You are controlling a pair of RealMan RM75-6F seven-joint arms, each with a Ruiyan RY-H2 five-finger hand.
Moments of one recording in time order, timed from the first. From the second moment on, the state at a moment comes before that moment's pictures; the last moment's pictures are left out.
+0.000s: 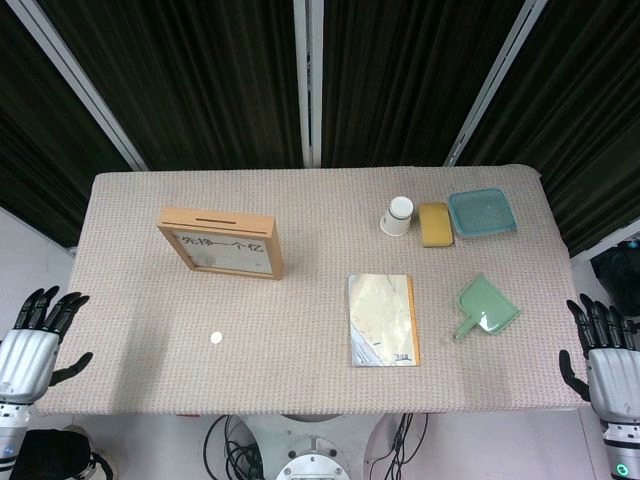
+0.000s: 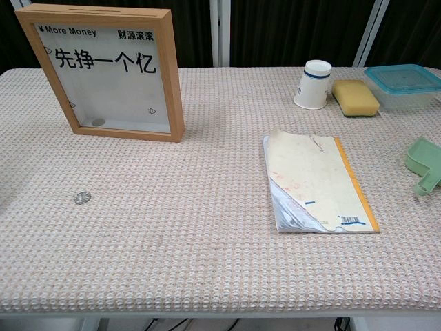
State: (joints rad) left arm -0.09 -1.12 -0.01 -1.54 1.62 1.55 0.05; right arm -0.02 -1.18 0.04 -1.53 -1.57 1.61 -0.02
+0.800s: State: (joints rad) left arm -0.14 -1.22 0.04 -1.50 1.72 1.49 0.04; right arm -0.03 -1.18 0.04 -1.52 -1.56 1.61 -0.02
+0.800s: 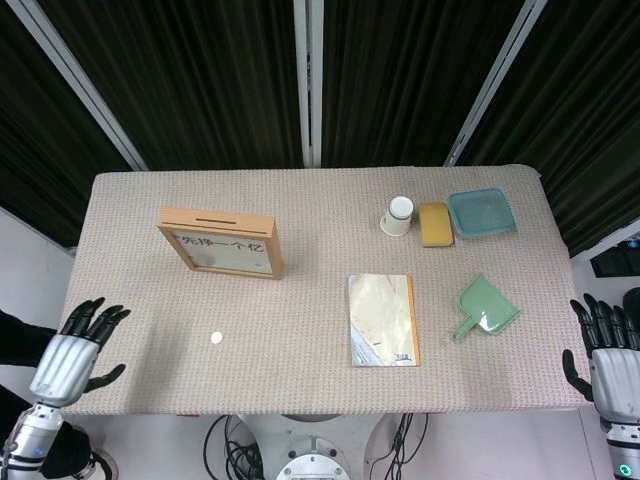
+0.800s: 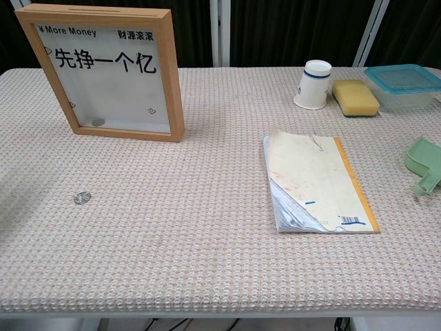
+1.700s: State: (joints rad) left arm -0.30 -1.56 0.04 -1.20 1.72 1.31 -0.06; right arm -0.03 -1.17 0.05 -1.50 -1.54 1.59 0.00
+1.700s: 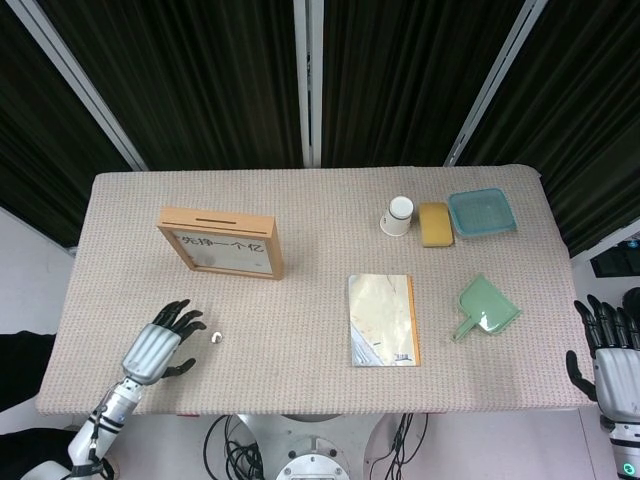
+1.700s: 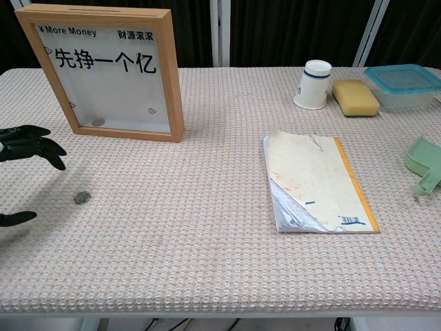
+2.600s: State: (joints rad) left arm -0.35 -1.69 0.06 -1.06 1.67 1.27 -0.14; right arm -0.04 -1.15 0.05 -1.47 -1.50 1.57 0.07
